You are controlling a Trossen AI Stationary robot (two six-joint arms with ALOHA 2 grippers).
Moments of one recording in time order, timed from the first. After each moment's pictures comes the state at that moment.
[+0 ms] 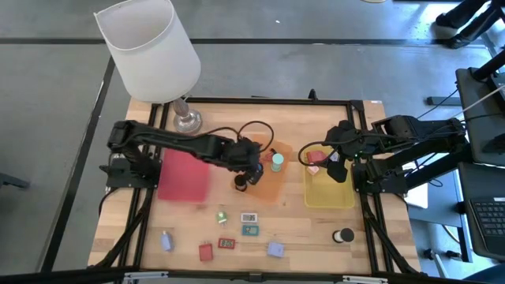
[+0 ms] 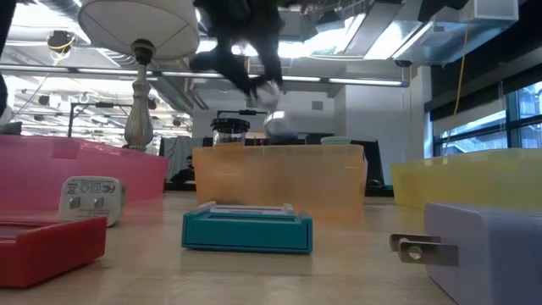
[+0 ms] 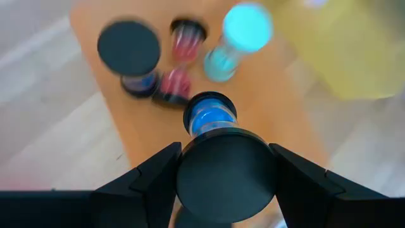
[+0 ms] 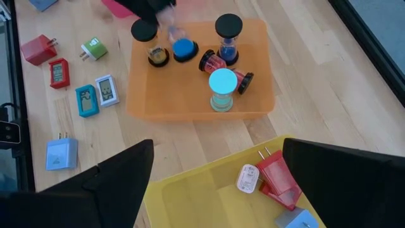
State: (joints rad) left arm -0.07 1.72 1.45 -0.78 -0.24 -0.89; right arm 0.24 1.11 1.39 -1.25 0.26 0.51
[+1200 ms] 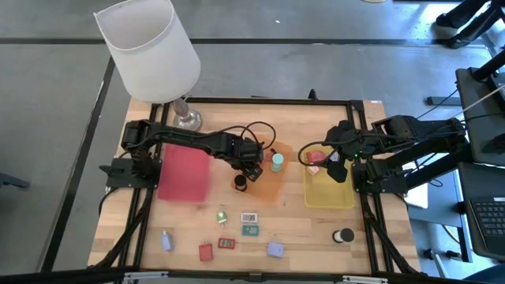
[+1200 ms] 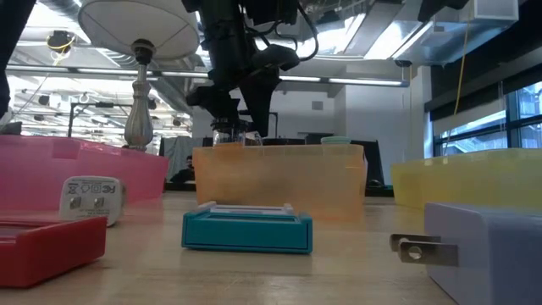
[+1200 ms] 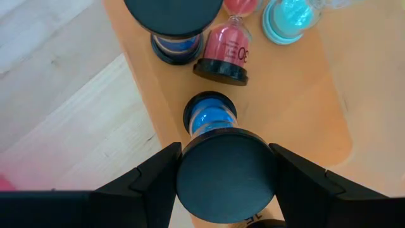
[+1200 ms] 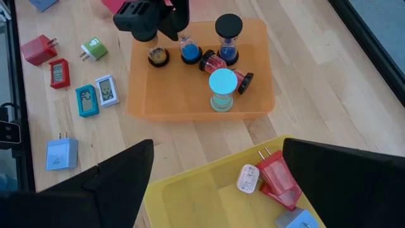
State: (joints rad) left arm 0.02 1.84 1.45 -0.85 -0.13 -0.87; right arm 0.24 1.11 1.39 -1.25 0.26 0.51
